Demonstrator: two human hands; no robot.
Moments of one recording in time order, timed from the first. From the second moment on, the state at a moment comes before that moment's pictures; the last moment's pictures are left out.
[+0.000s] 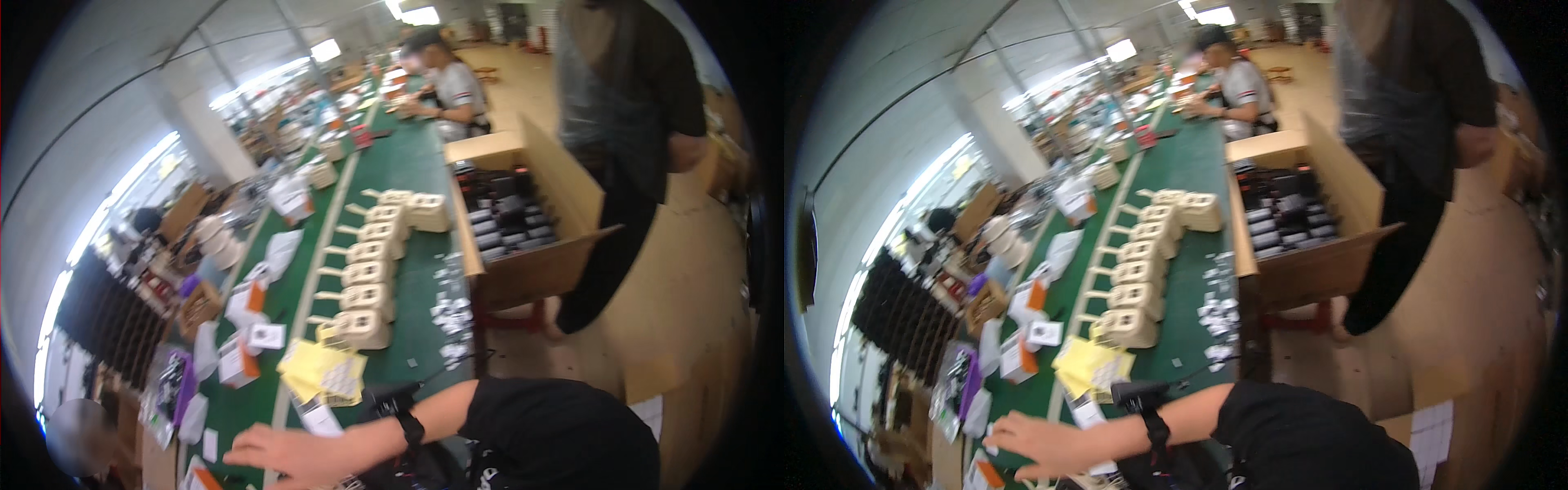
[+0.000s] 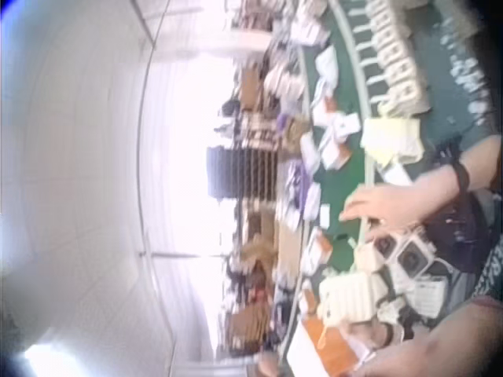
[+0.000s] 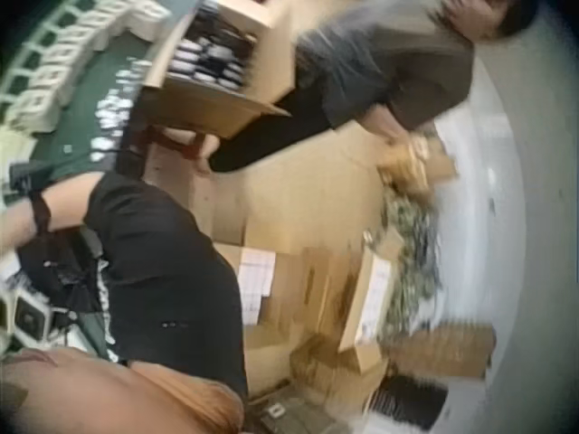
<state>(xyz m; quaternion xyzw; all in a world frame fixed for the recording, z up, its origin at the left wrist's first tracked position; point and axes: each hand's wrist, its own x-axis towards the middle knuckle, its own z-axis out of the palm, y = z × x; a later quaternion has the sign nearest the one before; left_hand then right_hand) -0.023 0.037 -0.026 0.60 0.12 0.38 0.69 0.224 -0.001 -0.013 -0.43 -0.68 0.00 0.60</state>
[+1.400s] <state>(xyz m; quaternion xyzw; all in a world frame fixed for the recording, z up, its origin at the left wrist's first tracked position) -0.083 0.014 0.037 0.94 -0.17 0.07 0.28 0.287 0.244 -0.144 -0.78 -0.40 -0.32 0.36</state>
